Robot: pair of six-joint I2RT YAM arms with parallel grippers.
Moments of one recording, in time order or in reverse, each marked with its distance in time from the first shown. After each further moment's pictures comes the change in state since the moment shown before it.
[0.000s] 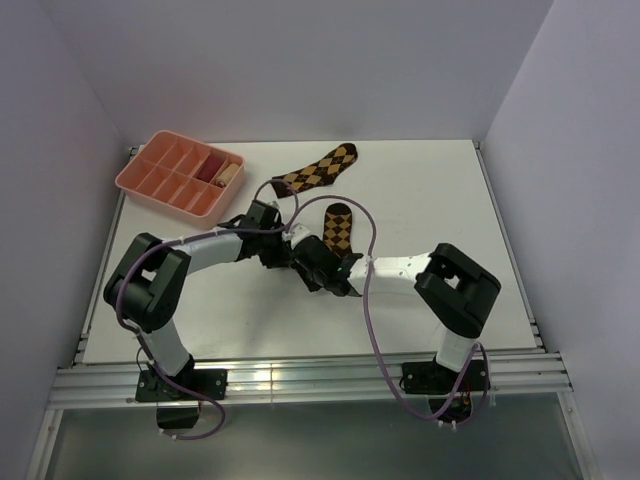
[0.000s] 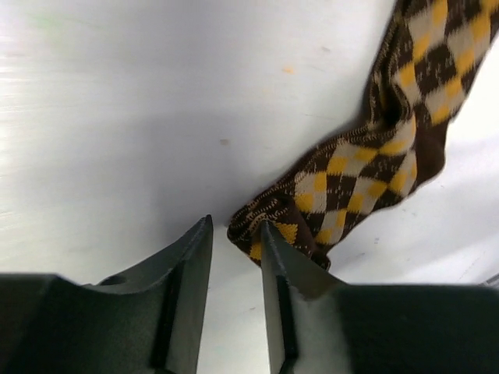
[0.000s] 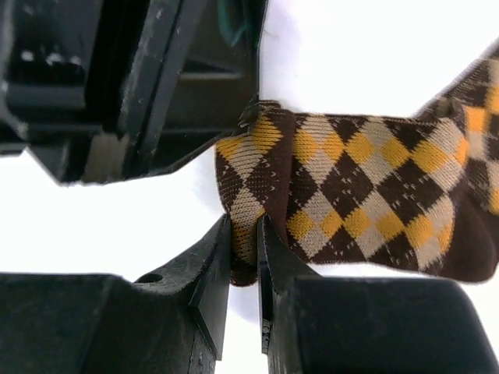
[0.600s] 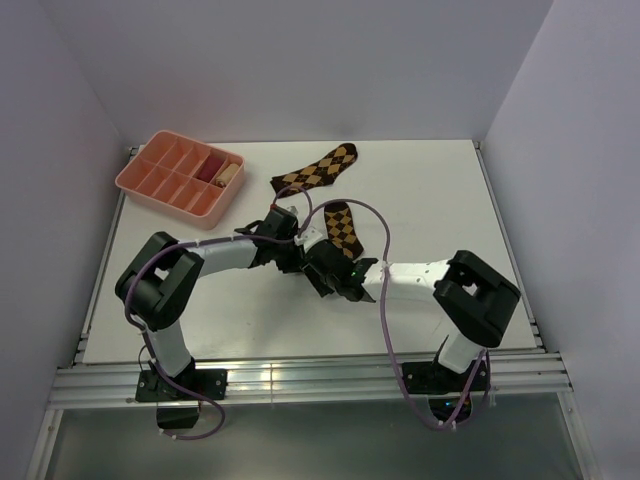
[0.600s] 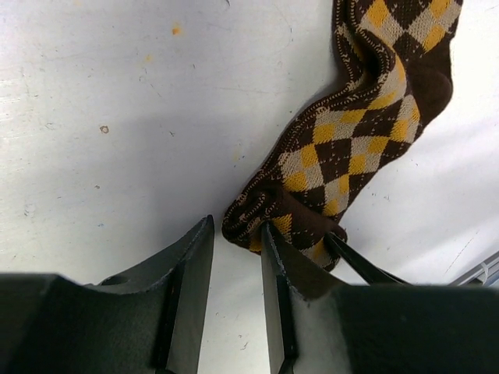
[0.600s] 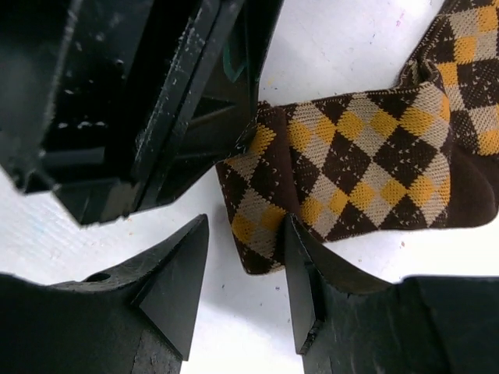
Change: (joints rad) left arm -0.106 0.032 0.007 0.063 -0.012 -0.040; right arm -0.018 -0.115 -0.096 -0.026 0.031 -0.040
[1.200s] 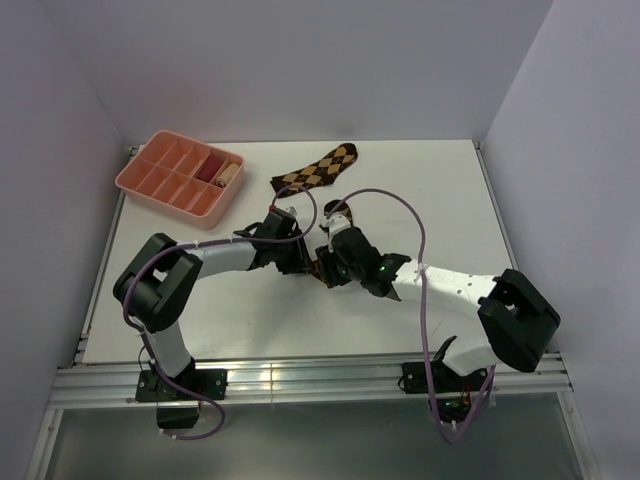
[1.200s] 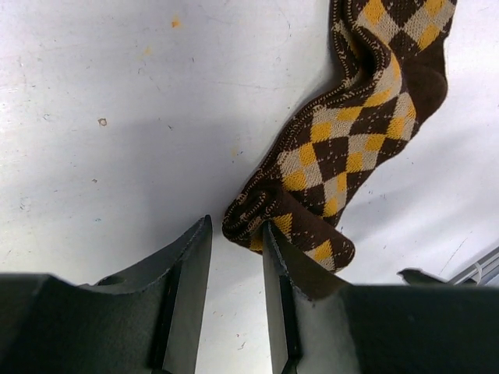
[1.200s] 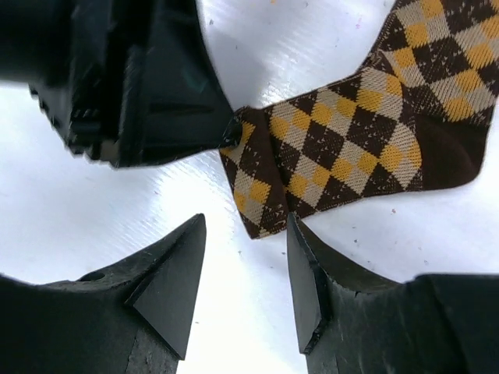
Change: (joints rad) left arm 0.000 -0.014 -0.027 0.032 -0.003 -0.018; right arm -0.139 -0.224 -0.072 -0.017 -0.183 0.167
